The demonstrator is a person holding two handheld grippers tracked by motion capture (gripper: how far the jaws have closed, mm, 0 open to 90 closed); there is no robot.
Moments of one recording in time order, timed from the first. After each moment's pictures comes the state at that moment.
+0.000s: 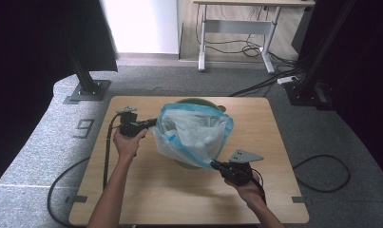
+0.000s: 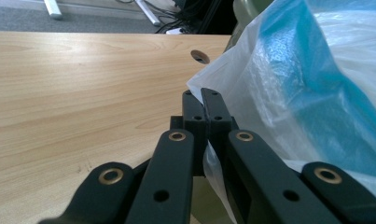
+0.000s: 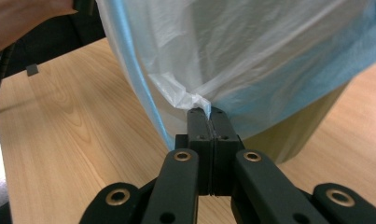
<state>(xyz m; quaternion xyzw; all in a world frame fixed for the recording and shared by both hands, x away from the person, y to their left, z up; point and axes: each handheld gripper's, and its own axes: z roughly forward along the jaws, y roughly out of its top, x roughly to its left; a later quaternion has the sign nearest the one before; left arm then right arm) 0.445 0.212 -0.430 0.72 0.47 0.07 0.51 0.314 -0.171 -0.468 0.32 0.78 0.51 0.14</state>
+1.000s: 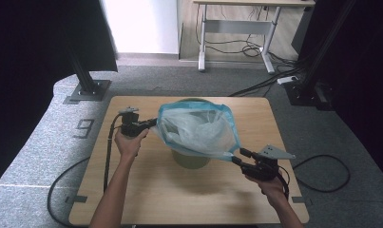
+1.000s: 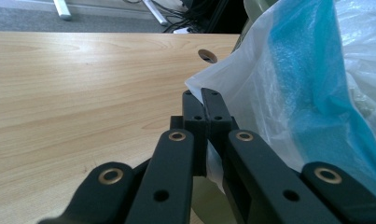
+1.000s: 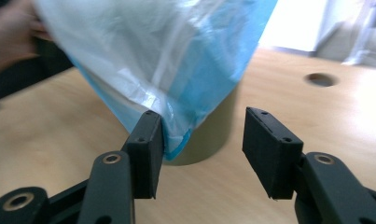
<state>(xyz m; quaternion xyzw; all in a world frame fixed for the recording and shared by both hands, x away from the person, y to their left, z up) 0.446 0.209 -0.432 0.72 0.48 0.08 0.50 0.314 -0.242 -0.454 0.37 0.73 0.55 0.18</state>
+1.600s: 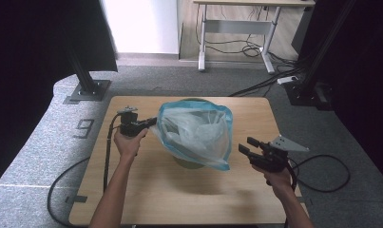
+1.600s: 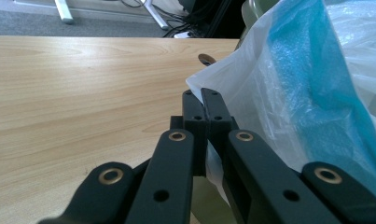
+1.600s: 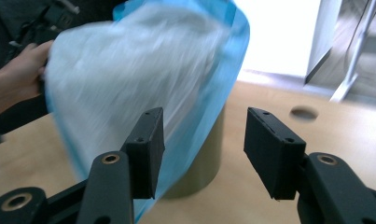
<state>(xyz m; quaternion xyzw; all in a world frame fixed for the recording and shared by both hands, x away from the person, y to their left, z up) 0.444 0.210 -0.429 0.71 0.48 0.09 0.51 0.329 -0.258 -0.420 0.36 0.70 0.58 0.21</state>
